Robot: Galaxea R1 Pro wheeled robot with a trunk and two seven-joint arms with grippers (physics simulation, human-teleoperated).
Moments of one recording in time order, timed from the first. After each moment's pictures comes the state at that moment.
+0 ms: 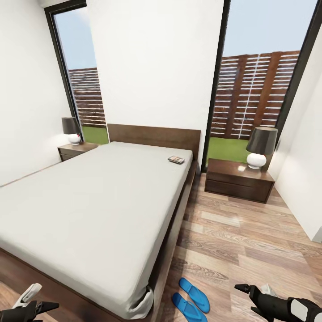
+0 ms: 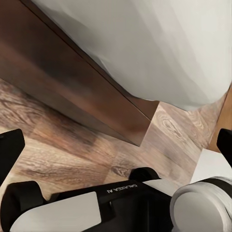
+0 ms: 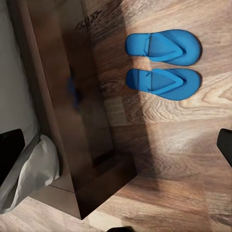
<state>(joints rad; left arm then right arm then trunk) -0.44 0.51 0.51 -0.32 -0.27 0.68 -1.20 -0.64 -0.38 -0.07 0.05 -0.54 0.51 0.67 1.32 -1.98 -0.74</state>
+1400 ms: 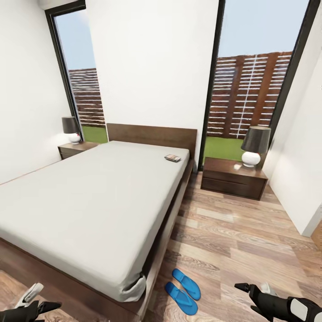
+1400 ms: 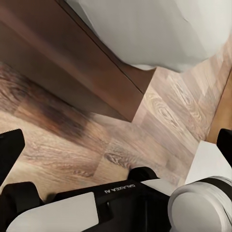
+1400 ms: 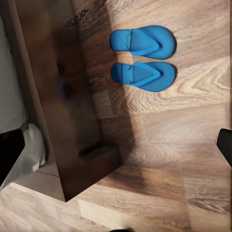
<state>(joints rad) -0.44 0.50 0.51 -0.32 -0.27 0.68 -1.20 -0.64 -0.38 -0.07 0.04 -0.55 0.51 0.67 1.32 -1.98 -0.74</state>
